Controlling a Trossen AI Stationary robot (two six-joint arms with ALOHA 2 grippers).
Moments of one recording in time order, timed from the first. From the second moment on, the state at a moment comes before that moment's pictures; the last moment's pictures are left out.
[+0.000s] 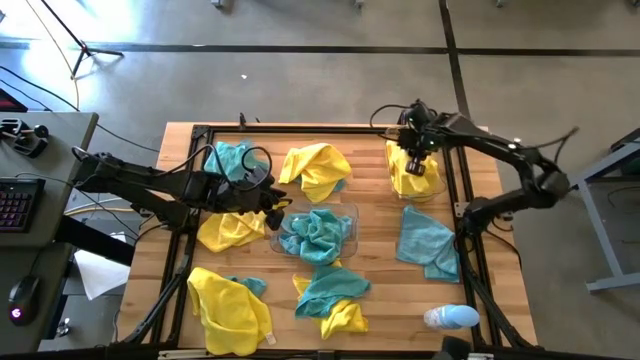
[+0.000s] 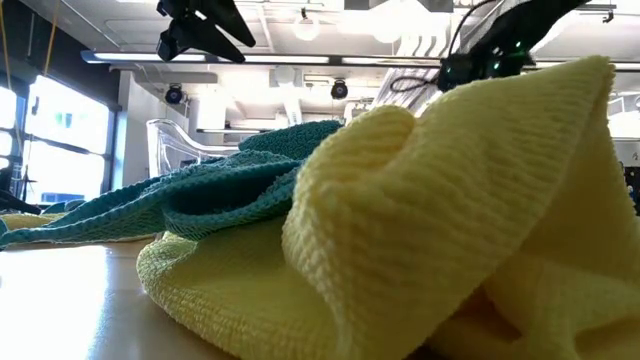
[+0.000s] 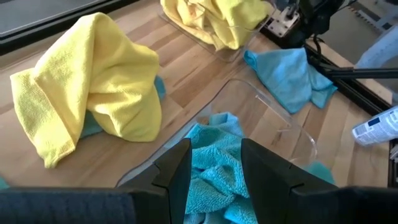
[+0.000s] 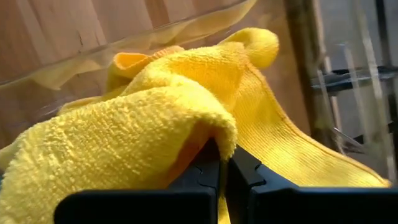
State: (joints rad) left arm -0.17 1.19 1.01 -0.52 -0.45 -0.73; right arm -0.81 1.38 0.98 -0.85 0.08 -0.55
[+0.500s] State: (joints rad) left arm -0.17 1.19 1.01 -0.53 -0.46 -0.75; right arm -0.81 1.48 0.75 -0.51 0.08 -0.59
